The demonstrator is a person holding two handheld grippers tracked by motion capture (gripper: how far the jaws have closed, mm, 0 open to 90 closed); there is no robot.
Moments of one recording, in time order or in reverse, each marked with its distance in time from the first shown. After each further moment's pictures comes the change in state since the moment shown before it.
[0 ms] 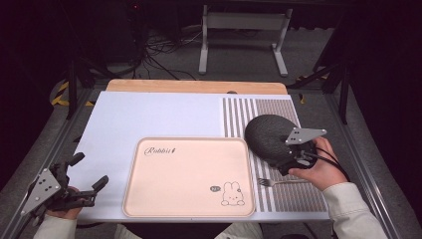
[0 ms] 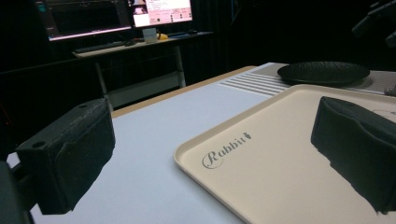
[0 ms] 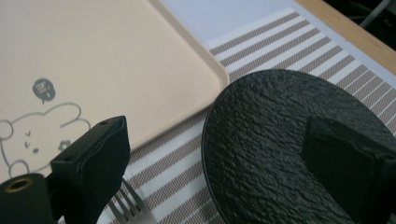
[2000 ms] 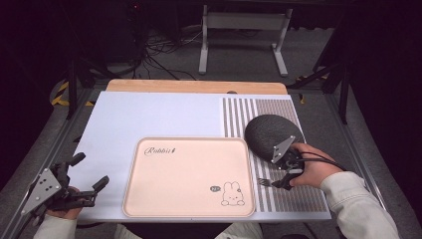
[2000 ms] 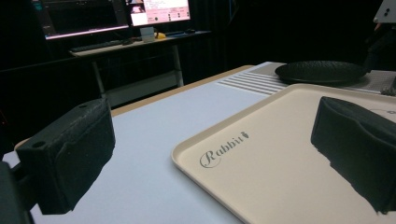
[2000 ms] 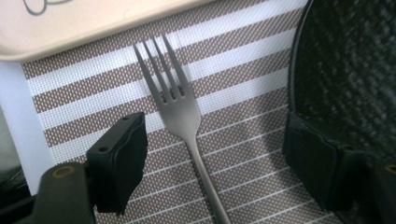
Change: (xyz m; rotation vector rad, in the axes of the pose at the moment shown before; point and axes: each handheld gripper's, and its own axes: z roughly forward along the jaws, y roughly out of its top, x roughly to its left) left arm 0.000 0.000 0.000 0.007 -0.008 0.000; right arm 0.006 -0.019 0.036 0.476 0.254 -0.196
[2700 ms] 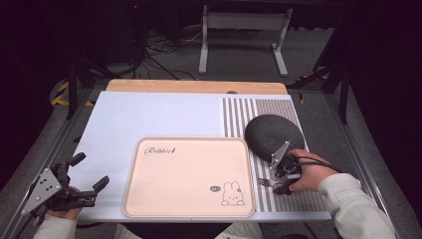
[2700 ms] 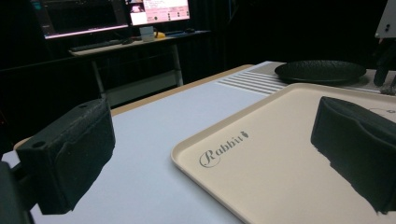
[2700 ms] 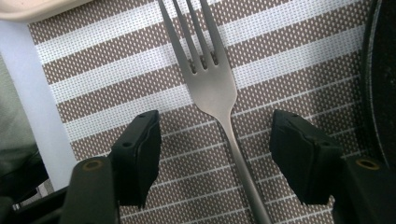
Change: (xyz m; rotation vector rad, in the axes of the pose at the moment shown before) left arm 0.000 0.000 0.000 0.000 -0.001 -0.001; right arm 0.005 -0.006 0.016 0.101 0.088 0.002
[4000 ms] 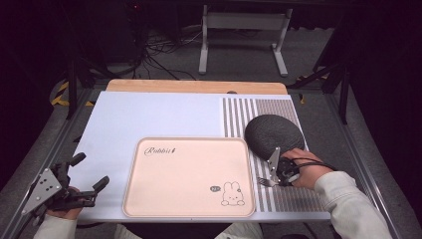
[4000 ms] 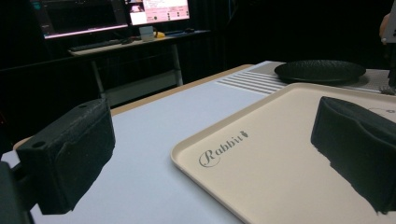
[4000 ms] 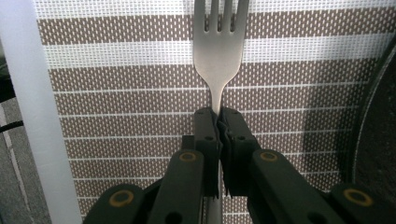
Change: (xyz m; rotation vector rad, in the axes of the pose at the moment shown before) left arm 0.000 0.000 0.000 0.000 -0.001 0.001; right arm 0.001 0.010 -0.003 0.202 -0.029 -0.274
